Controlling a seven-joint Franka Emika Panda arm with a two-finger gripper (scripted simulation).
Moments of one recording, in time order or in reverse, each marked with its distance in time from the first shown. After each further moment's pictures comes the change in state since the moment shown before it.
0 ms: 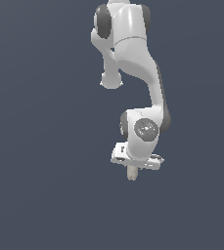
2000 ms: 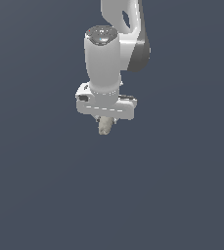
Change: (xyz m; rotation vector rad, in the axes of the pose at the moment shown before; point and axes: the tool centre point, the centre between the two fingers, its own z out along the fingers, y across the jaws) arm -0.086 0.135 -0.195 0.002 0.001 0.001
